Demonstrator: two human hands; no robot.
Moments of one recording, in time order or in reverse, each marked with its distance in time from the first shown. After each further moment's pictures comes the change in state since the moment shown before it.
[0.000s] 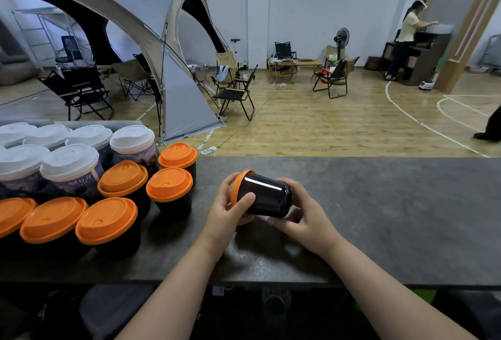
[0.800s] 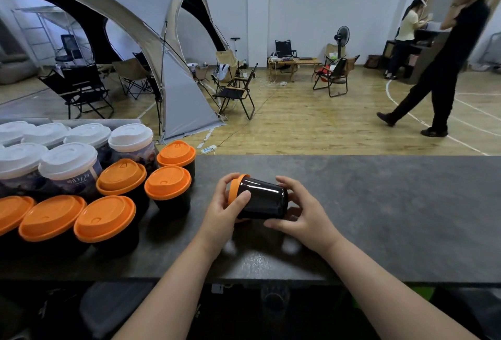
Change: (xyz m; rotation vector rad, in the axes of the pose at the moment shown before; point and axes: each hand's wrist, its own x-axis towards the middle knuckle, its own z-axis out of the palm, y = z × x) left_hand -0.001 -0.003 -0.002 -0.021 -0.006 -0.018; right_hand -0.001 0.004 -0.001 0.037 0.001 0.039
